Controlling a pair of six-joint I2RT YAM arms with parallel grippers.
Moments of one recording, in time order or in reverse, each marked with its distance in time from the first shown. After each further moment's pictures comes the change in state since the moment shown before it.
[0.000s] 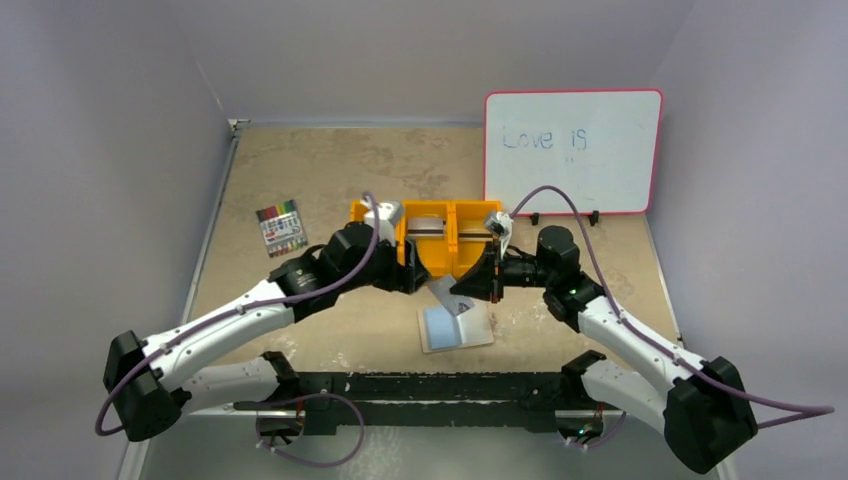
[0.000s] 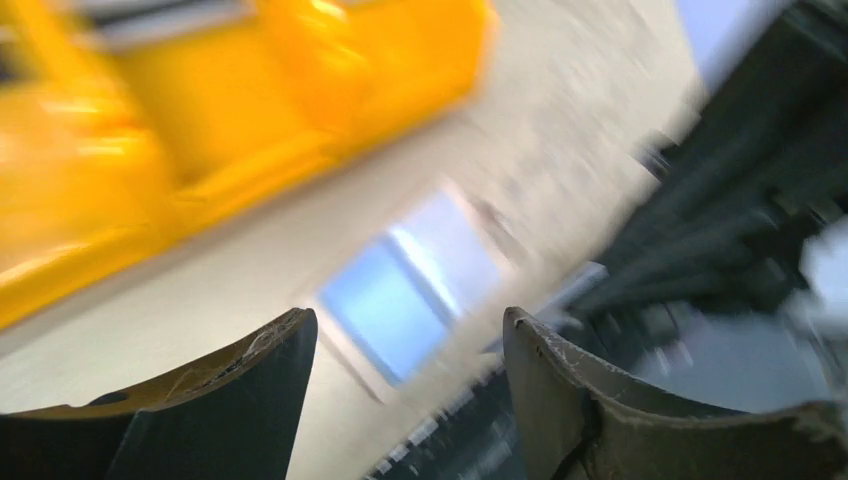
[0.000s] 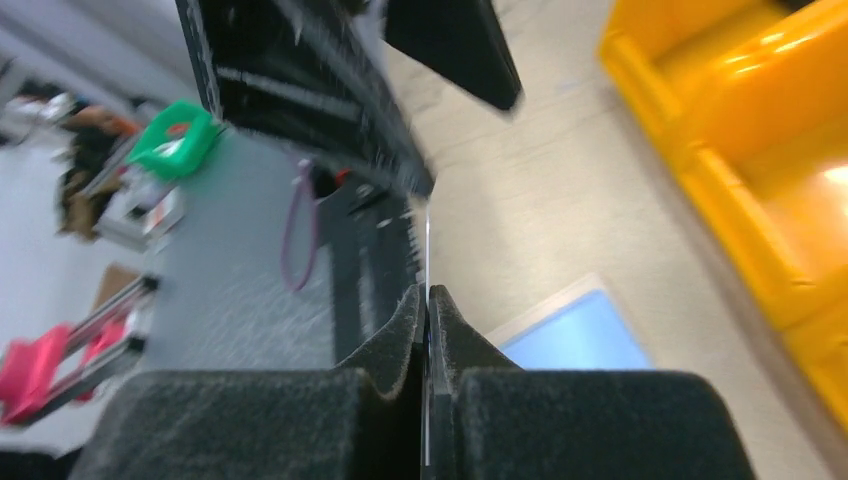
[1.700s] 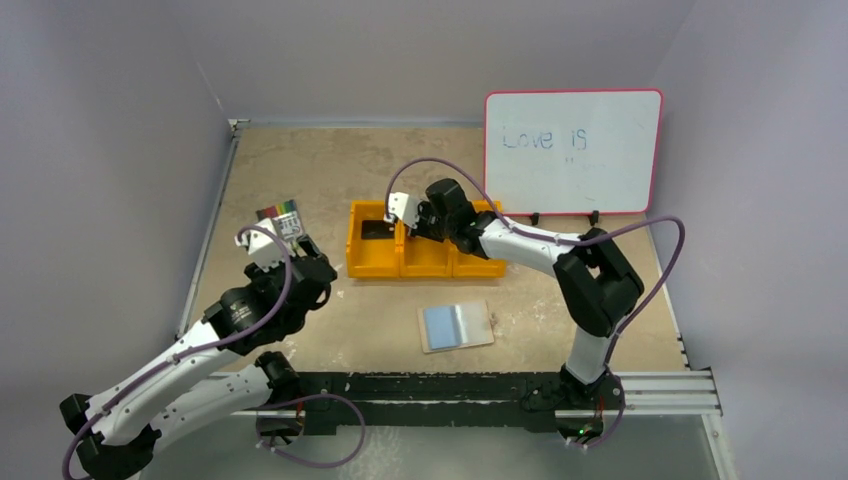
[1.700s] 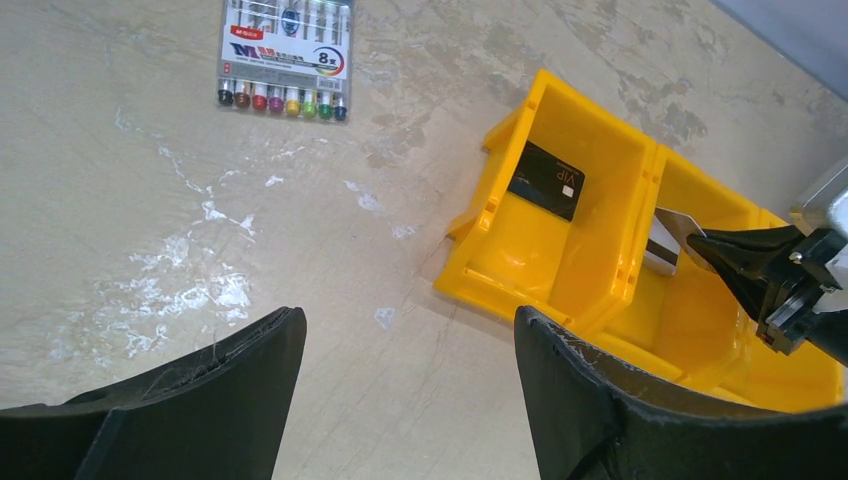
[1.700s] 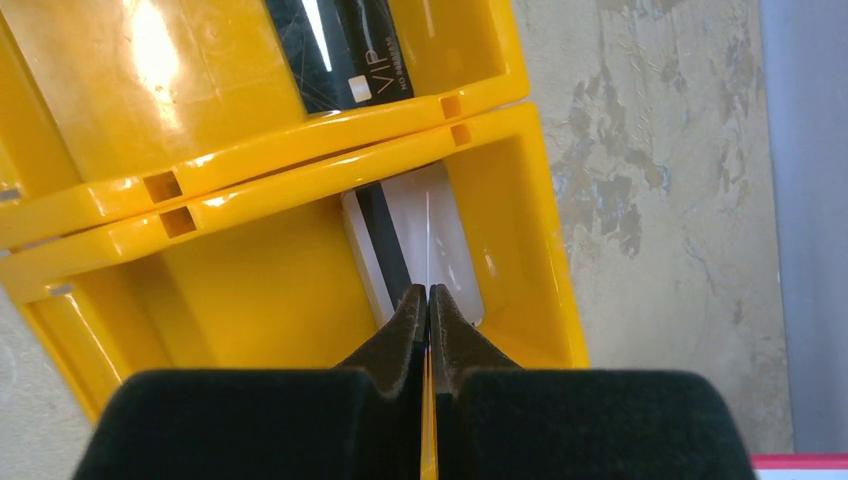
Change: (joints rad) left arm 0.010 -0.382 -0.021 -0.664 -1.073 -0.529; right arm 0.232 0.793 0.705 -0.335 0.961 -1.108
